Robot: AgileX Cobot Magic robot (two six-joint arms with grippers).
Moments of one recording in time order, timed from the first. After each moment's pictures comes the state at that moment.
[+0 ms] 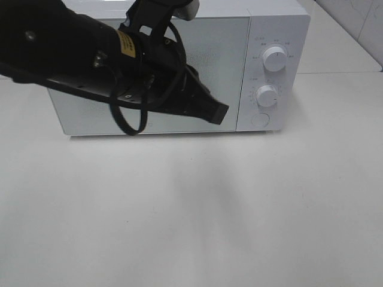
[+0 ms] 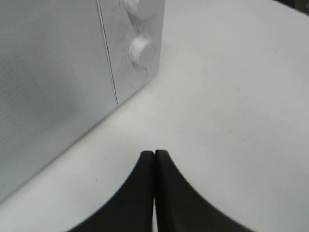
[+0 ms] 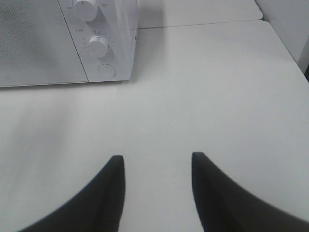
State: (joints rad) left arm -0.85 1.62 -1.07 -0.12 0.21 0.11; right arm 0.05 0.00 -0.50 -0.03 0.97 0.05
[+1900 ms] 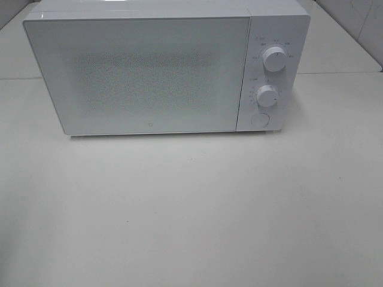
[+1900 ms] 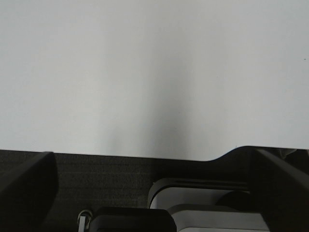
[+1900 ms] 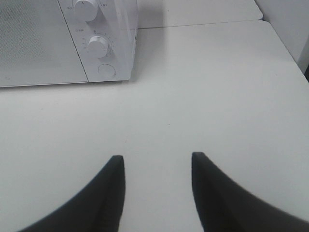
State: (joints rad) left arm 0.03 0.59 -0.62 -0.05 1.22 -0.02; right arm 0.05 0.00 -0.50 -0.03 0.97 0.05
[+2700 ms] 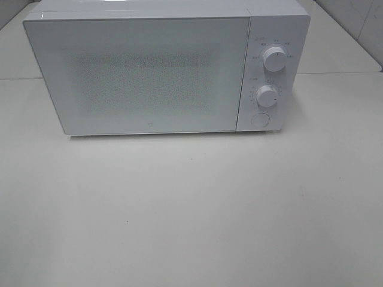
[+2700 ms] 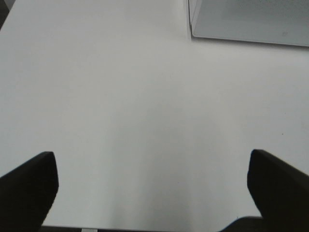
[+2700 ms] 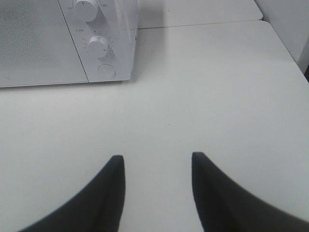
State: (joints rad) left arm 0.03 0.16 -0.52 -0.04 1.09 -0.02; right arm 0.05 0.00 -0.50 -0.03 0.97 0.05
